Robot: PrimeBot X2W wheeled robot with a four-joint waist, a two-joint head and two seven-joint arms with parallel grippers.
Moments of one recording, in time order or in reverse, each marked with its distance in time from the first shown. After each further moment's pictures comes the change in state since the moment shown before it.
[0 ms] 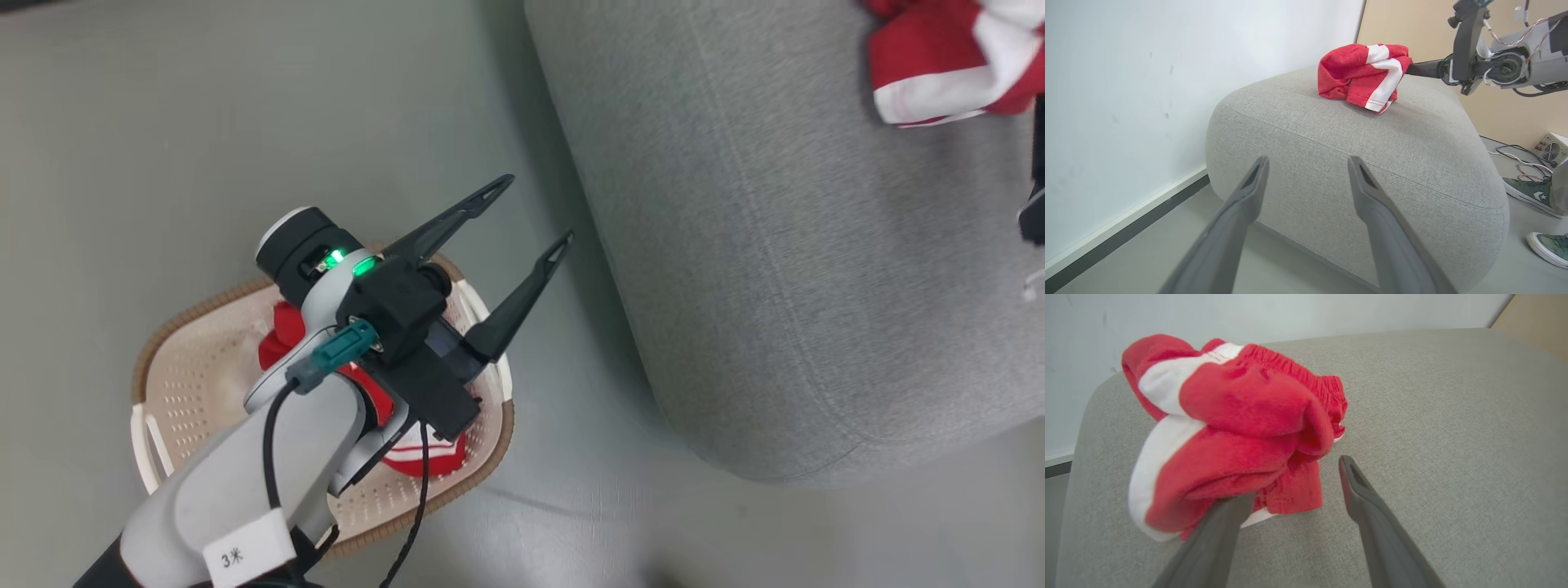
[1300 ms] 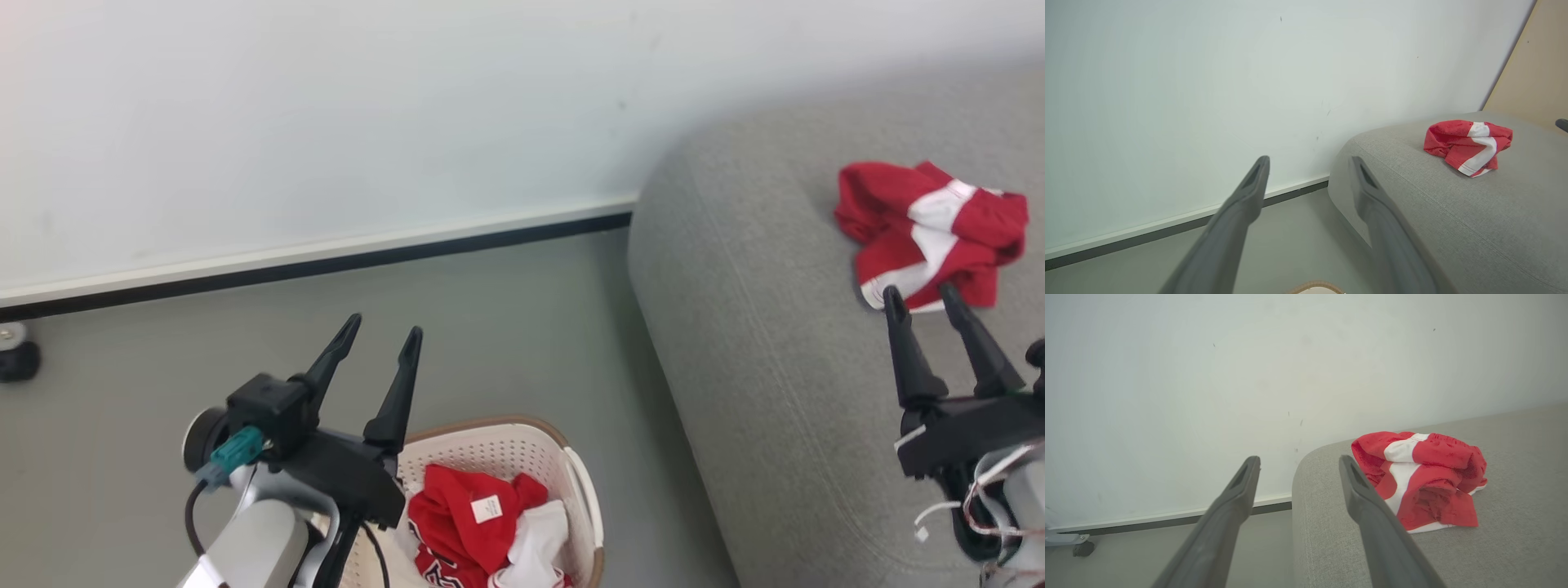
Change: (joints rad) left arm 0.323 -0.046 0.202 0.168 -0.176 0.136 -0.097; right arm 0.598 0.055 -0.006 -0.519 0.023 0.013 -0.116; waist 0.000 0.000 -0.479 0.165
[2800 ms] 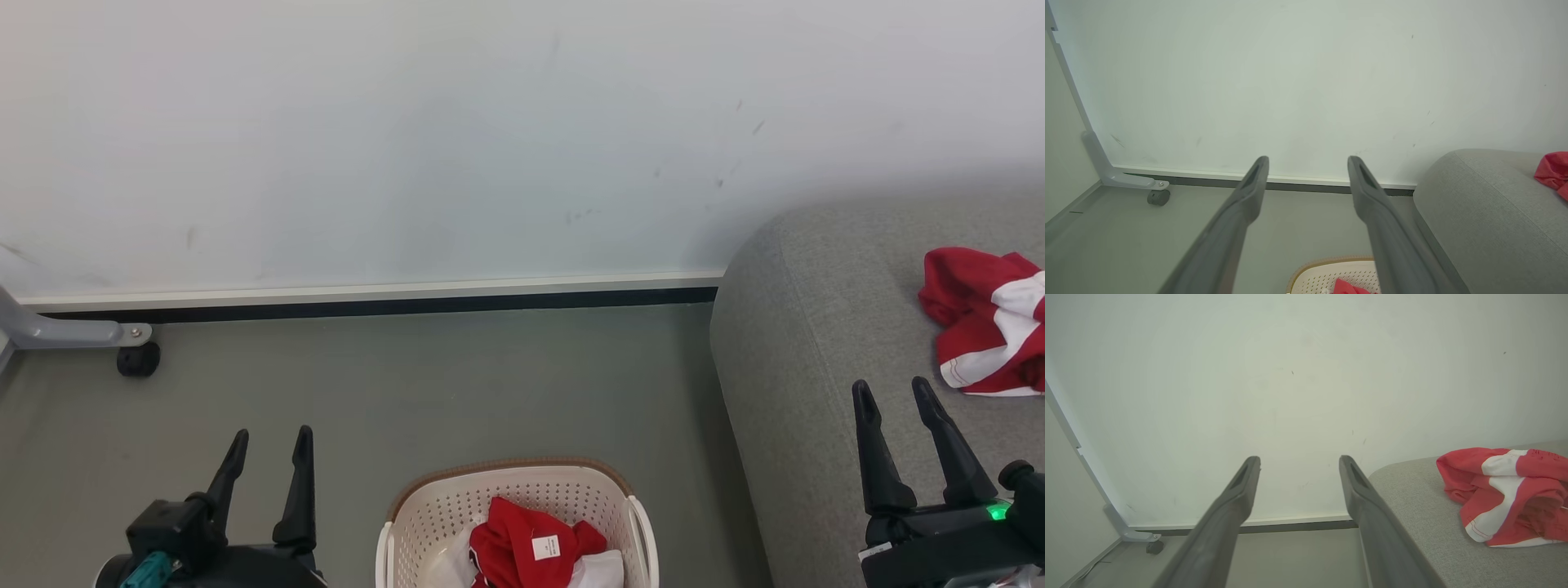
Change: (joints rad) left arm 0.328 0.016 0.241 -0.117 0.037 0.095 -0.001; right arm 0.363 0.095 -0.073 -0.397 -0.094 -0.114 -0.007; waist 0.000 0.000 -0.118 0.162
